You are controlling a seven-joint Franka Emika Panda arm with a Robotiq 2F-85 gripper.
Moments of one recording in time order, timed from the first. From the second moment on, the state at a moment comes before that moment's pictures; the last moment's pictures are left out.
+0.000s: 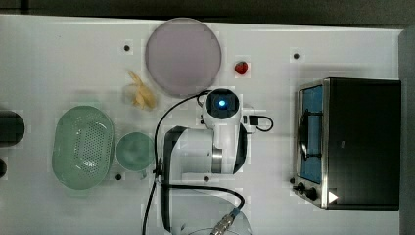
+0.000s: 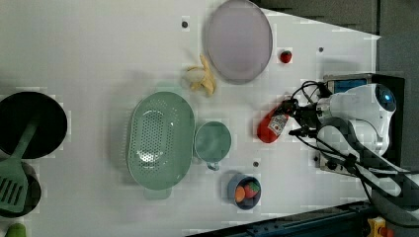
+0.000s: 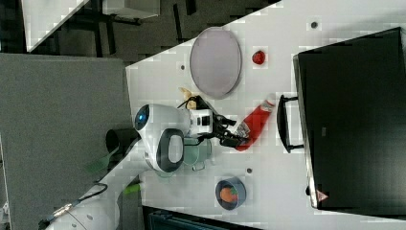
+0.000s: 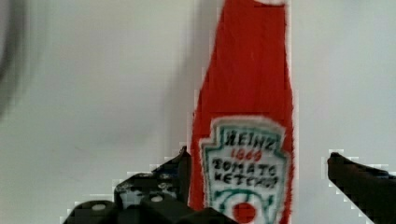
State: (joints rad) arm 0.15 0.35 -0.19 -2.27 -0.01 0.85 -0.06
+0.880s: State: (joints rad) arm 0.17 -0.01 -0.22 -1.89 -0.01 0.41 -0.06
